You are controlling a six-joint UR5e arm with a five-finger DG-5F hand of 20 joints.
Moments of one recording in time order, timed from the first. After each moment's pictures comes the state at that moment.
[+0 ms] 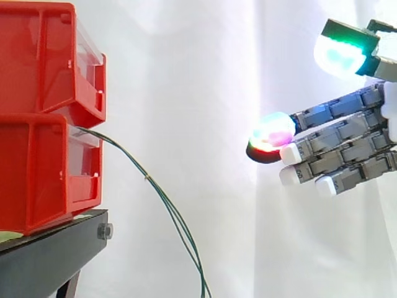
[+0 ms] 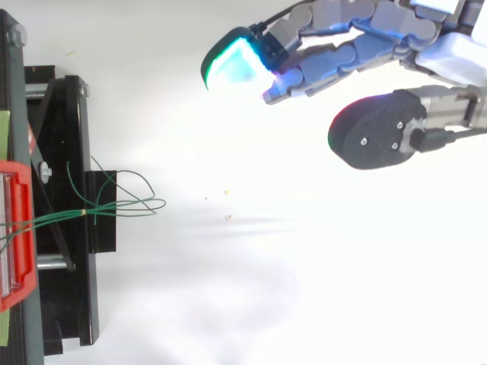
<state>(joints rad) 0.15 -1.98 -1.52 -2.79 -1.12 -0.21</state>
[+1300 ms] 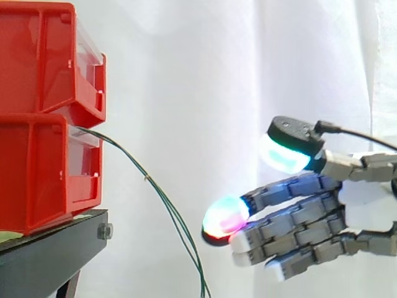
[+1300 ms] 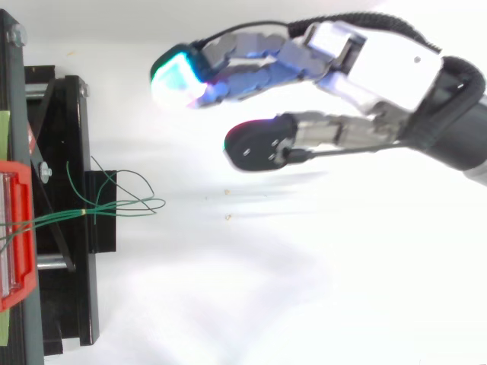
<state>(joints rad) 0.18 -2.20 -1.48 -2.52 -1.00 -0.31</state>
